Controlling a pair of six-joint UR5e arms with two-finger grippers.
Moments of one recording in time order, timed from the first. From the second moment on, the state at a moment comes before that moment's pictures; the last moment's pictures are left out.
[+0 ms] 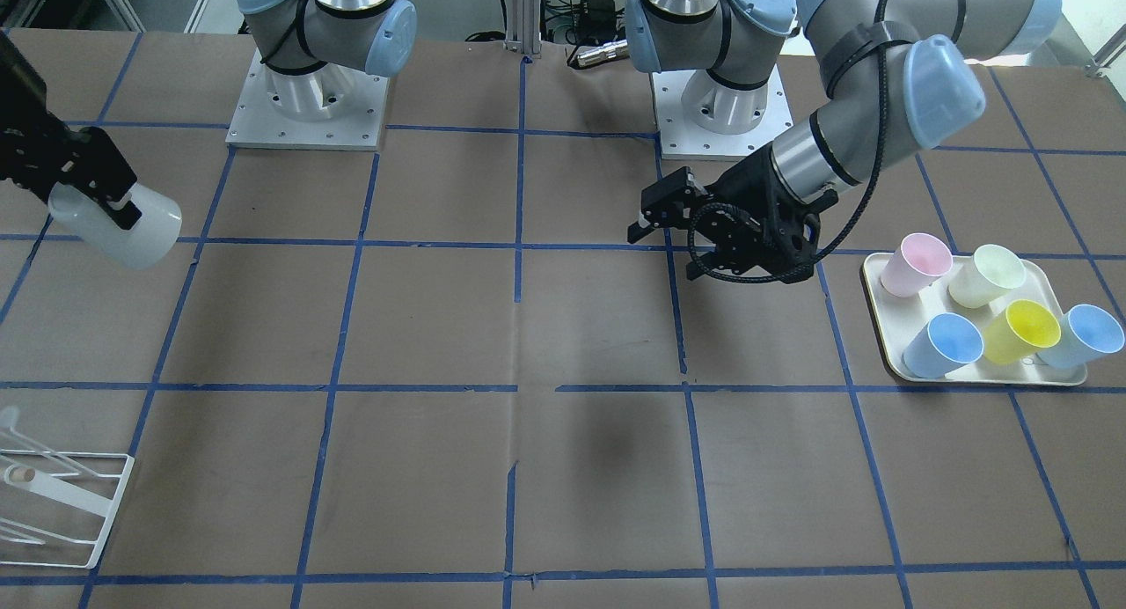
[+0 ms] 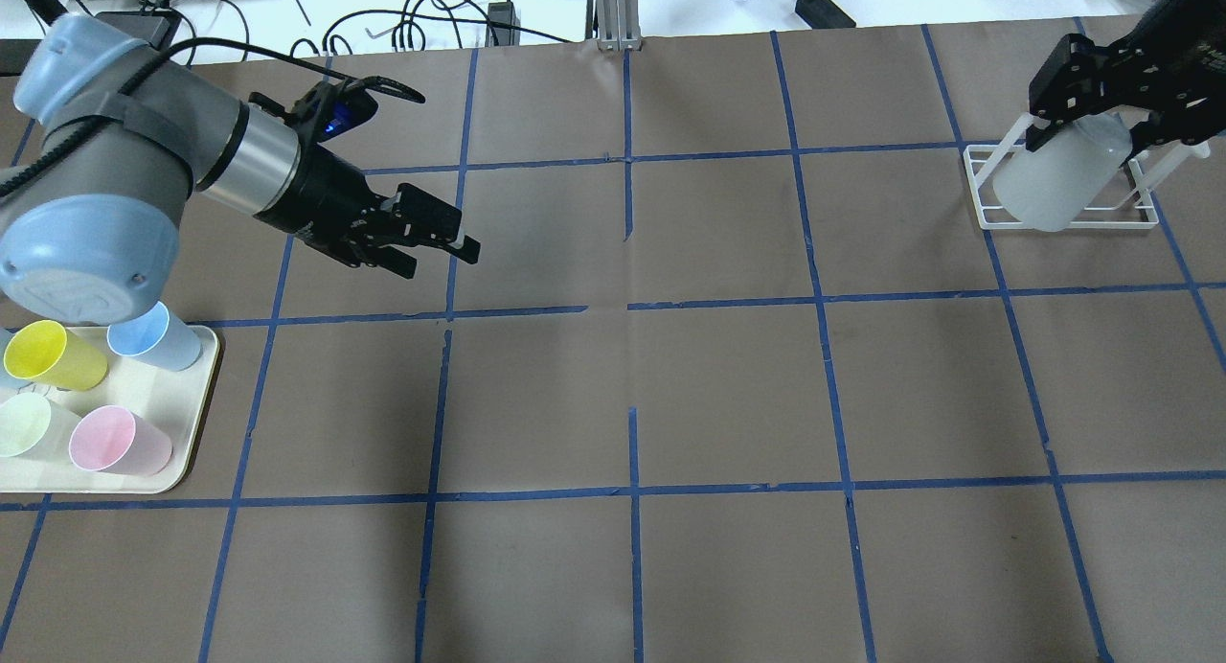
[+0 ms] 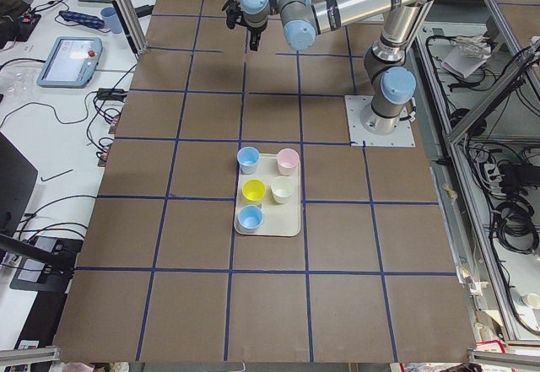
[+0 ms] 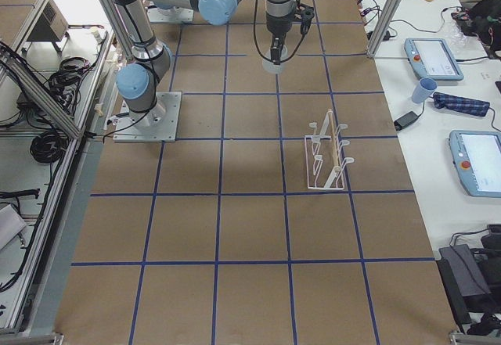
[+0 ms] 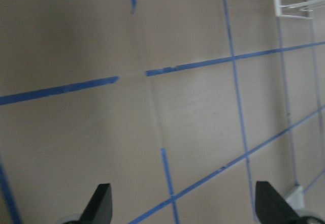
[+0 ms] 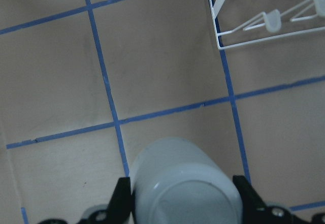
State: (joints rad) left arm -1.43 -1.60 -1.82 -1.37 1.11 0.32; right arm 1.24 -1.58 1.60 -1.69 -1.48 -0.14
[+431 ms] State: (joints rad) left arm -1.51 -1.61 -1.61 -1.47 1.44 0.25; right arm 1.19 -1.46 1.59 -1.85 -1.50 -0.28
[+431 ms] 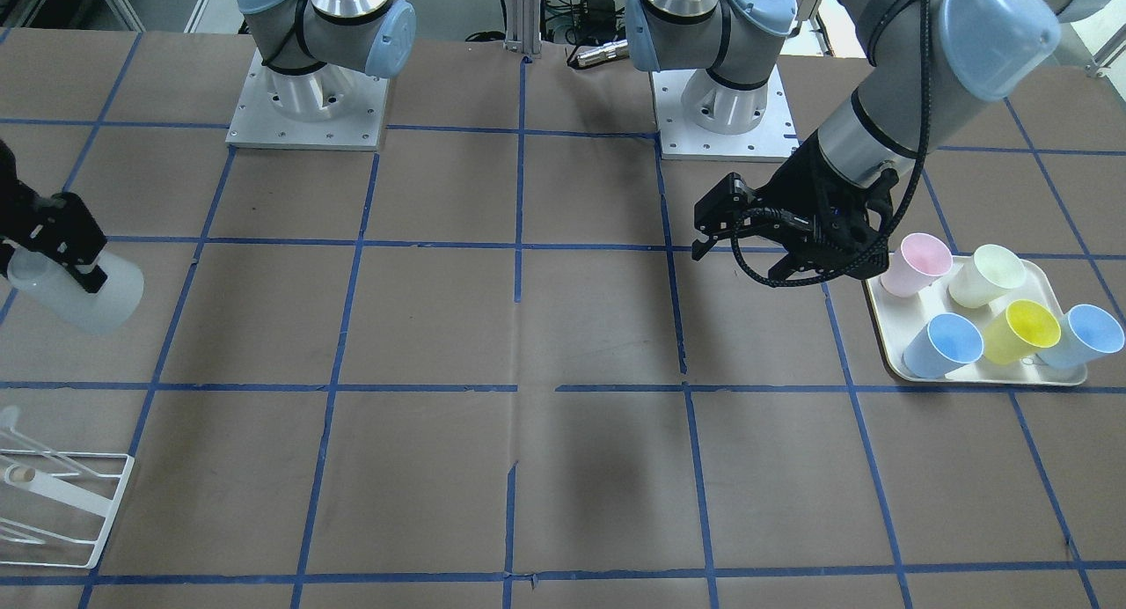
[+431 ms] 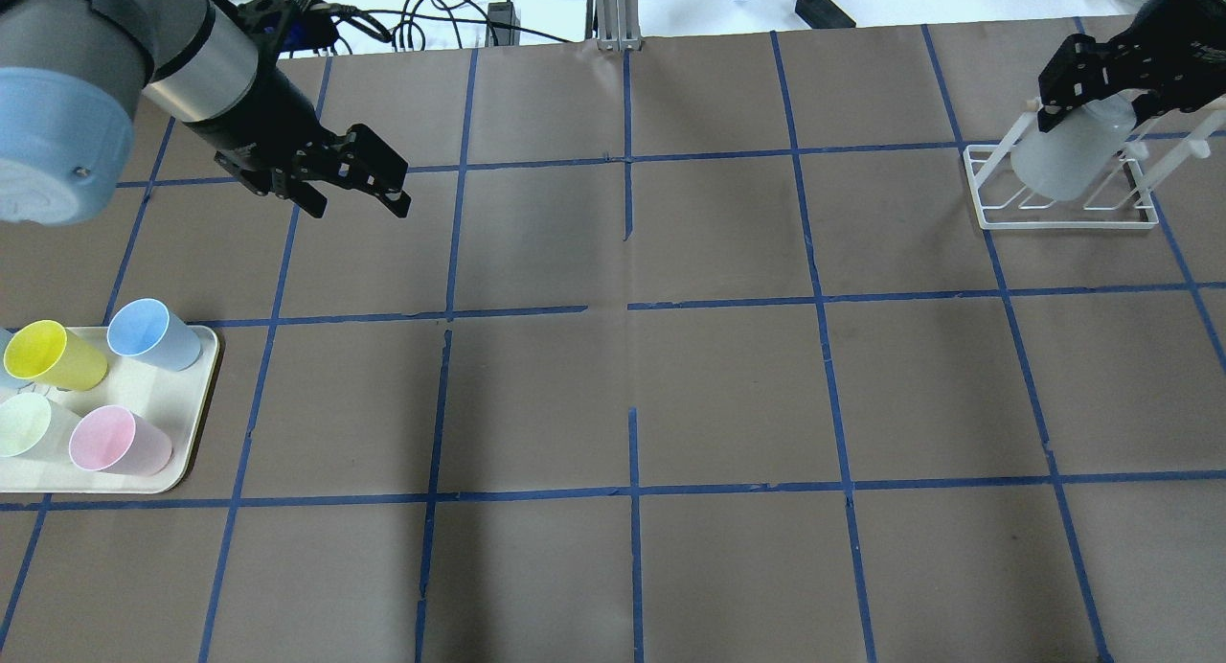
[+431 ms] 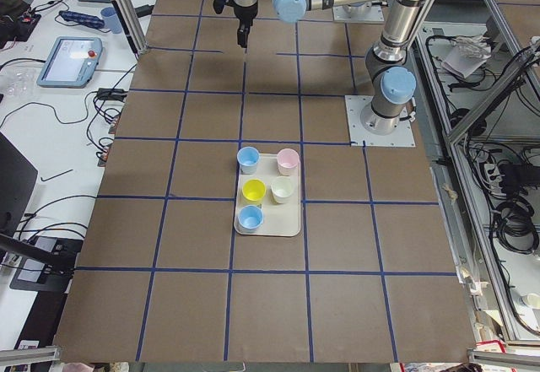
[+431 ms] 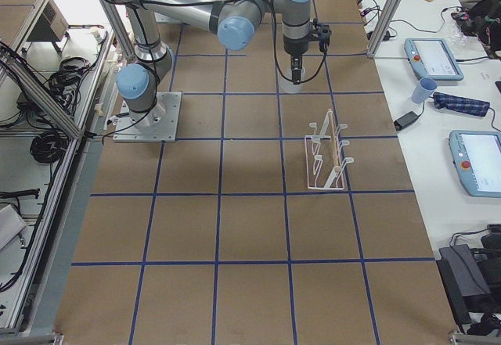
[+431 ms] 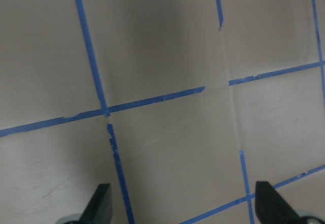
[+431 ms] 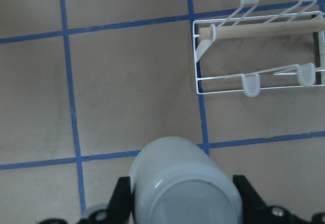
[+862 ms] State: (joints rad) left arm -1.61 -1.59 -1.53 -1.54 1.60 0.10; right arm 1.13 -1.37 1.59 -1.97 -1.50 -0.41
